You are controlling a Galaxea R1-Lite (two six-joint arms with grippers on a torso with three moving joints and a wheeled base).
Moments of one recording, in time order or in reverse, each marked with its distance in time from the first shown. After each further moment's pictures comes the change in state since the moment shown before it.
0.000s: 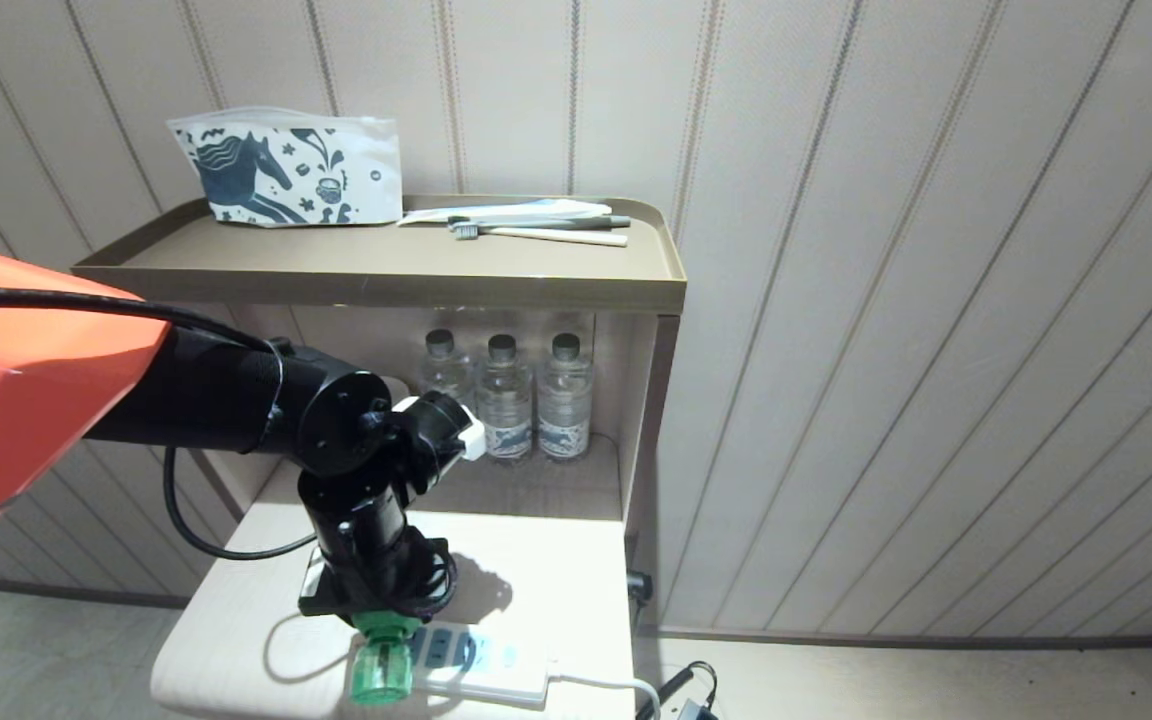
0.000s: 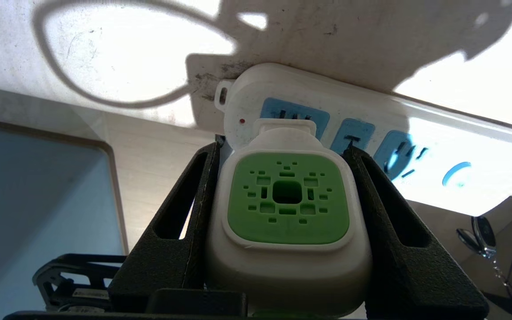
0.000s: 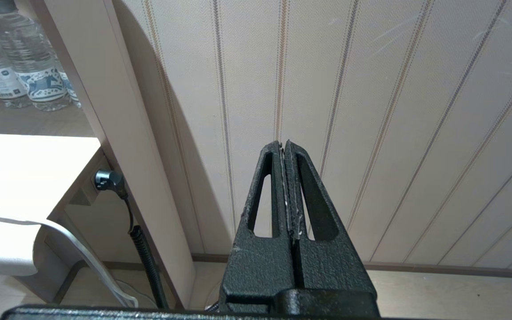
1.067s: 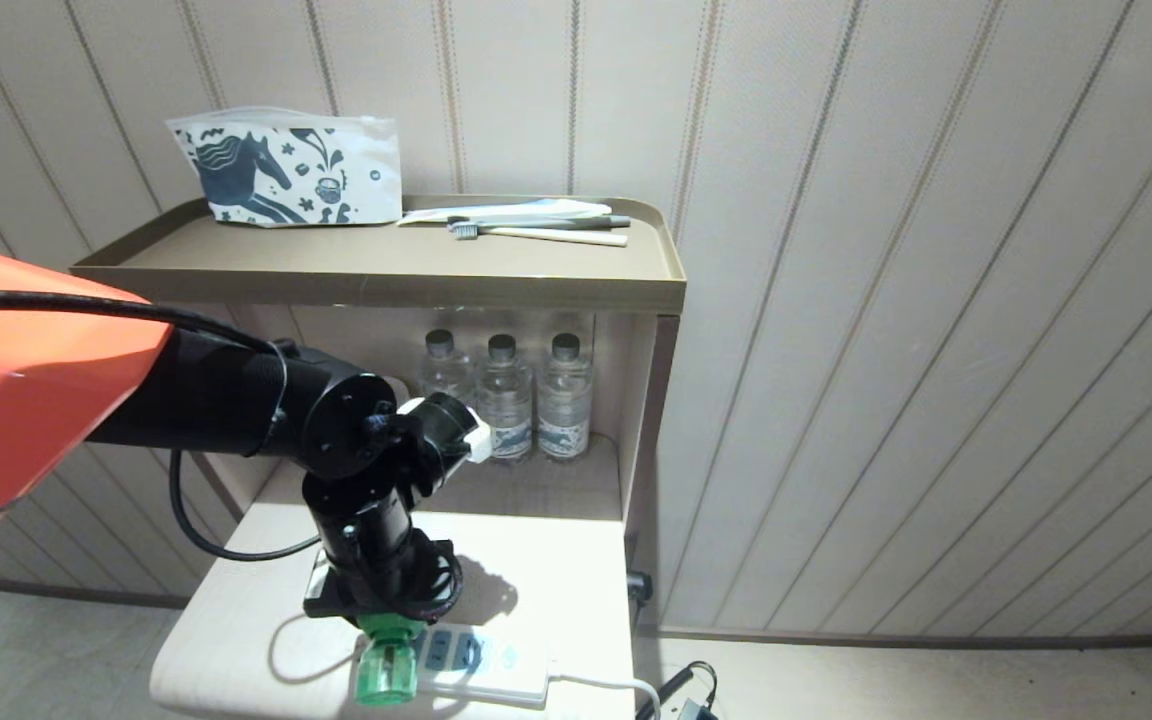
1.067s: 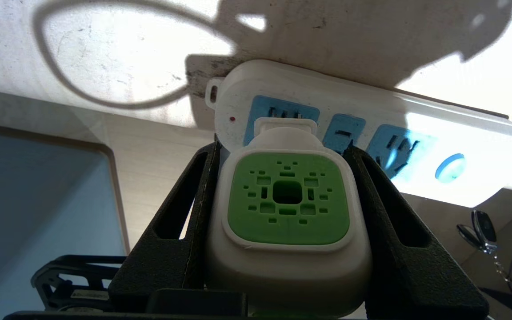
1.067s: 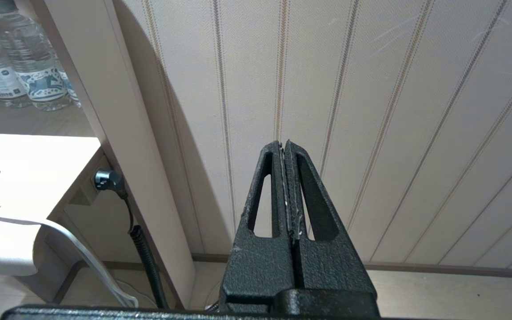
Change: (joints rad) left arm -0.016 -0.004 0.003 0.000 0.002 0.001; right arm 0.000 0.000 0.000 0.000 0.000 0.000
